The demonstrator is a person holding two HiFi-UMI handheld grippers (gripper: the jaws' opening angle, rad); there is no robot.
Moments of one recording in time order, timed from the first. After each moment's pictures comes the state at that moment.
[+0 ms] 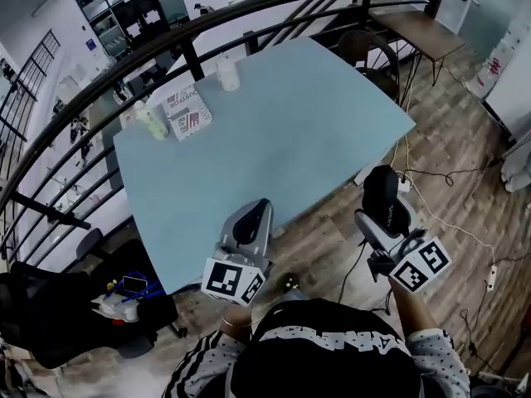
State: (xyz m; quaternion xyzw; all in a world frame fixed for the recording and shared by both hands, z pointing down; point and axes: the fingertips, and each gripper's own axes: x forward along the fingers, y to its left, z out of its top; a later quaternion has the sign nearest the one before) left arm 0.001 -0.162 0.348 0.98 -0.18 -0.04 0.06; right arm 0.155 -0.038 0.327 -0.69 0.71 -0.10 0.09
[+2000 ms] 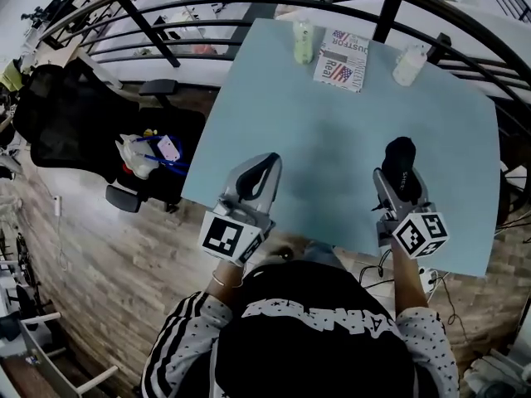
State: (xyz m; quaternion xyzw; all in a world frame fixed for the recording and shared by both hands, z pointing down) left arm -0.121 -0.316 0.391 0.85 -0.52 -0.01 0.01; right arm 0.113 -0.369 0.462 -0.46 0.87 -0.18 0.01
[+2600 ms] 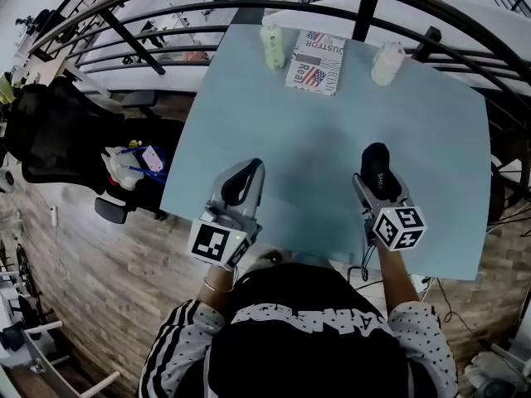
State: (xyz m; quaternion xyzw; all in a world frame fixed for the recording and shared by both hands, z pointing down) left arm -0.070 -0.356 0.406 0.84 -0.54 0.01 0.01; right arm 0.165 -0.412 0.535 -0.46 0.86 -0.19 -0.09
